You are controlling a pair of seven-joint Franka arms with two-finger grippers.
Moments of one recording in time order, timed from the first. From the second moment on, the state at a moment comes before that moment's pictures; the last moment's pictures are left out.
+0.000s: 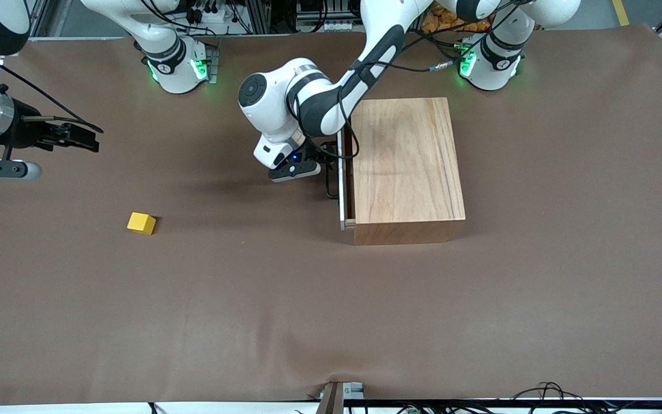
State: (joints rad) left arm -1.12 0.89 0.16 -1.08 0.06 1.77 -1.10; right arm -0.01 0.02 0.04 -1.63 0.03 1.43 0.08
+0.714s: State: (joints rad) left arm -1.12 0.89 0.14 -1.08 0.04 1.85 -1.12; right arm -0.02 0.02 0.04 -1.63 0.03 1.43 0.08
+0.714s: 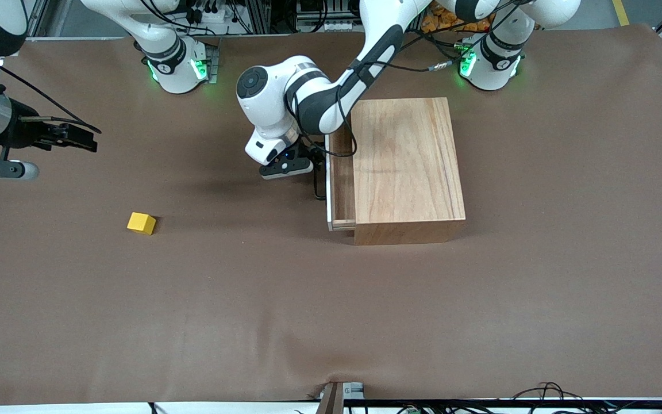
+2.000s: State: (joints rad) left arm -1.13 0.89 0.13 -1.07 0.04 1.89 -1.10; right arm -0.13 0.24 0.03 -1.69 0.03 1.80 0.08
